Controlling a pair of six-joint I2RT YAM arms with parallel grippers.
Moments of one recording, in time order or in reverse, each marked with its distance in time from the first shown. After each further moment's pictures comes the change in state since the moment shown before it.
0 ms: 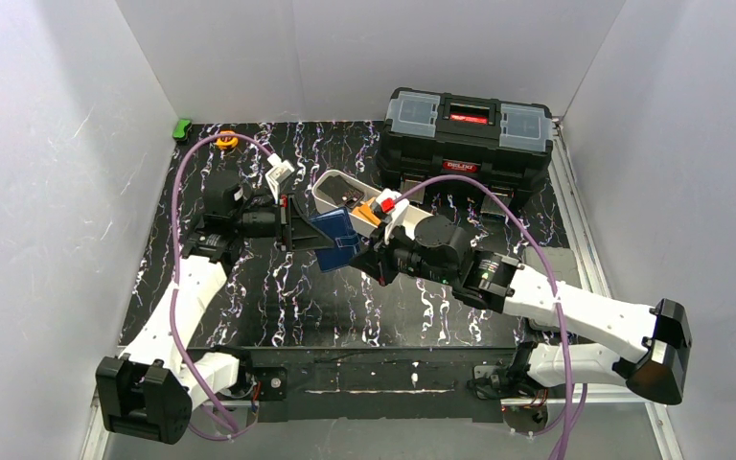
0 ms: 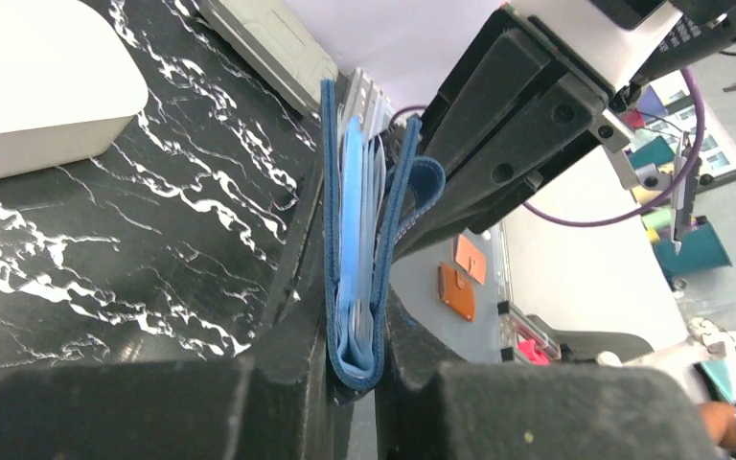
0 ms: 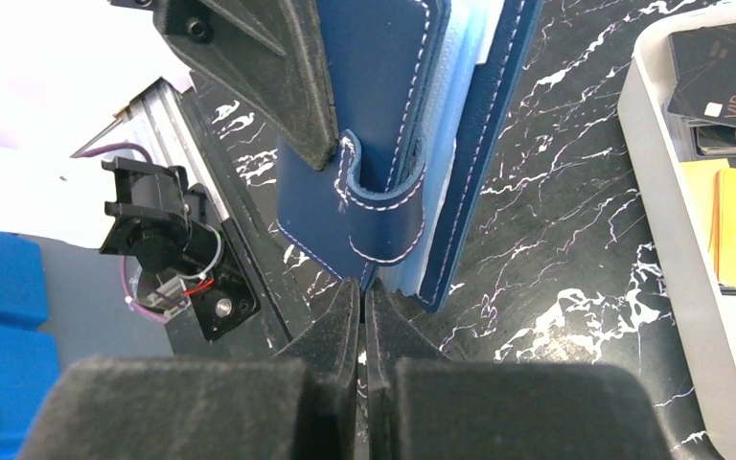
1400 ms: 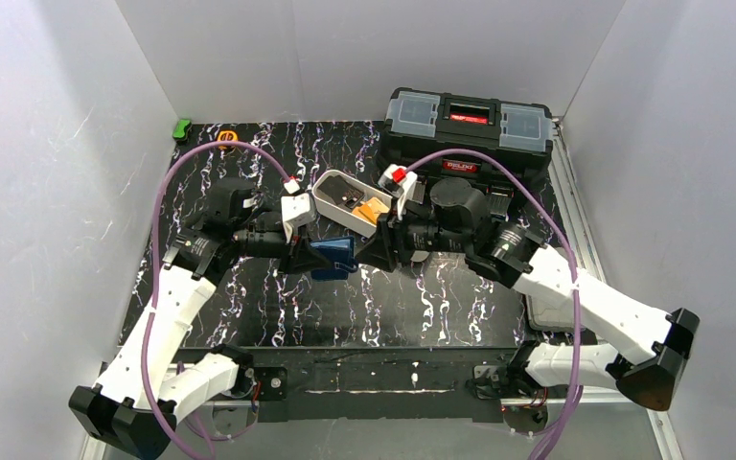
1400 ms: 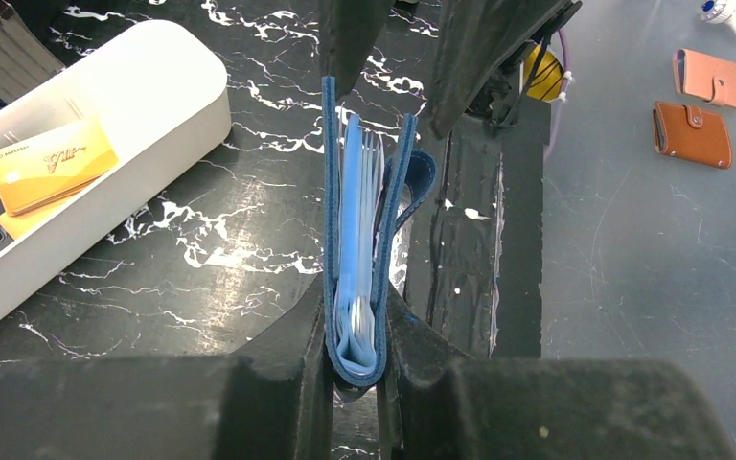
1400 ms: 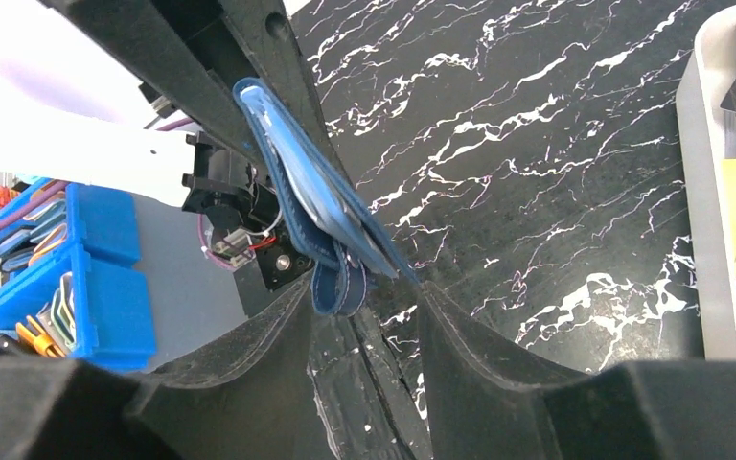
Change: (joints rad) left arm -0.166 -0.087 0.236 -0.700 -0.299 0.957; right arm -0.157 -0.004 0.198 -0.257 -0.319 0.000
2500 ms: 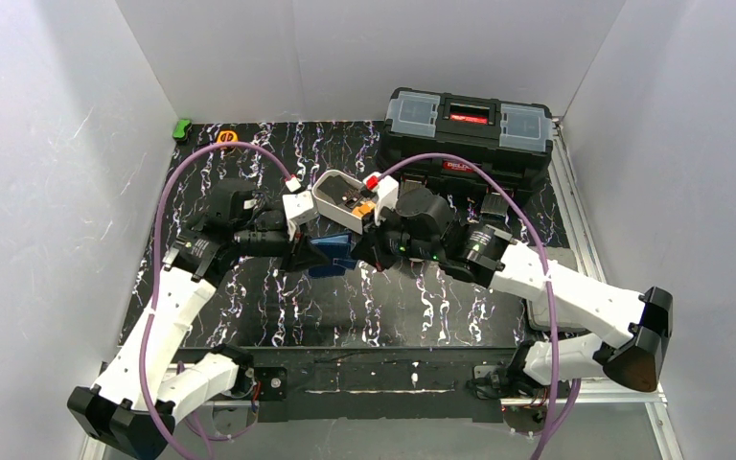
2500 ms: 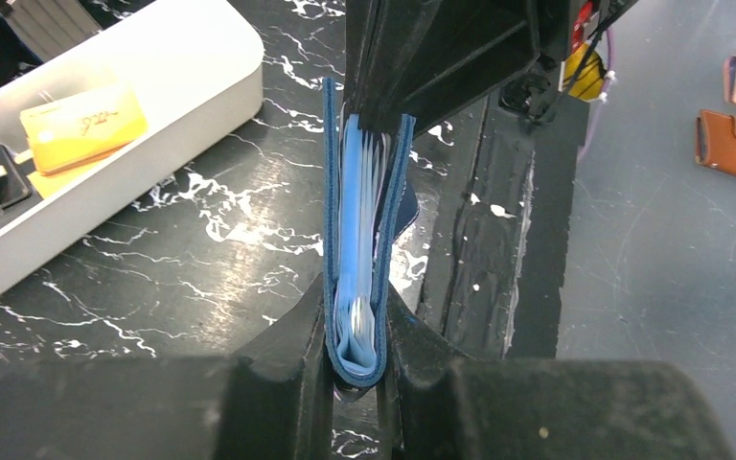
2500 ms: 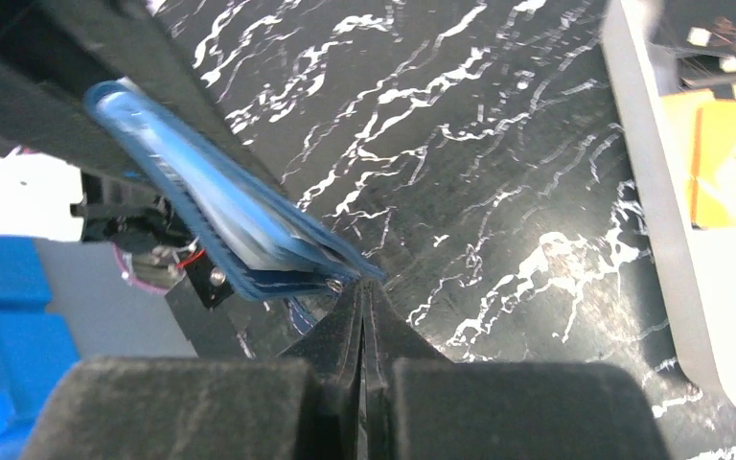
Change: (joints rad) left arm -0.016 -0.004 0.001 -0.003 -0.098 -0.042; right arm 0.098 0.146 0.071 -0.067 0.240 0.003
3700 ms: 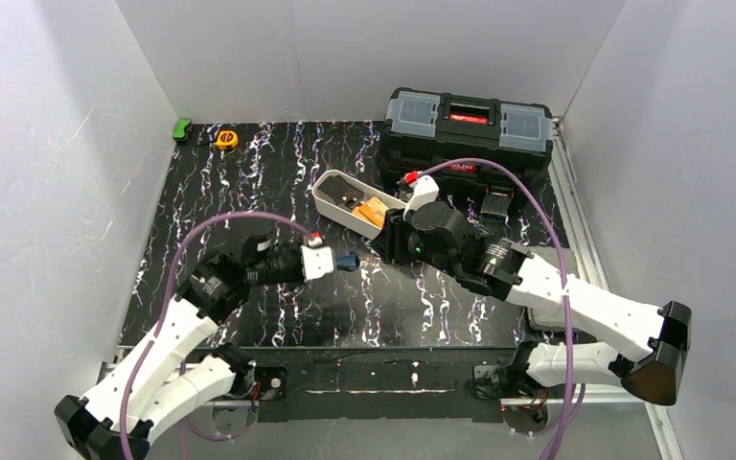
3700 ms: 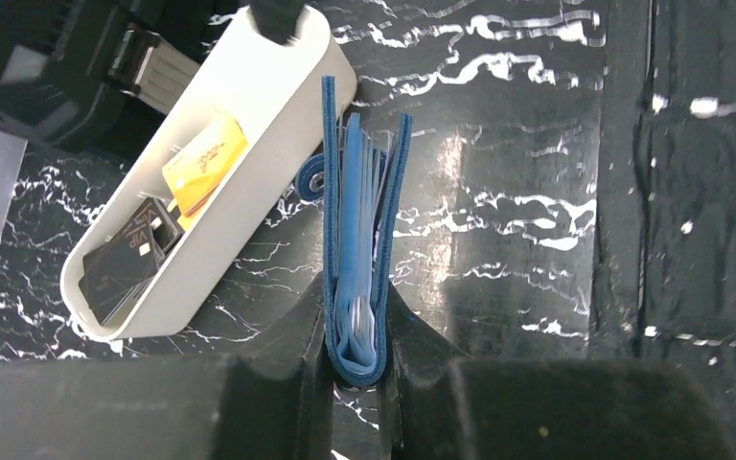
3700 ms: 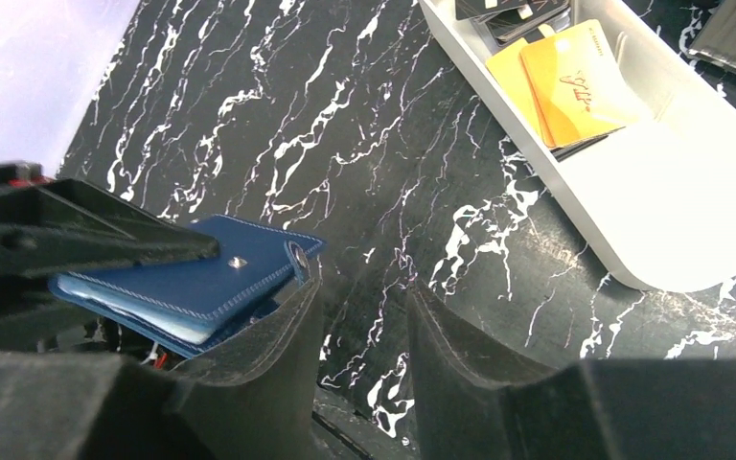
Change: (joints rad) left arm -0.197 -0.156 -0.238 0.235 -0.310 0.290; right arm 0.008 -0.127 -0.138 0.016 0.375 0.253
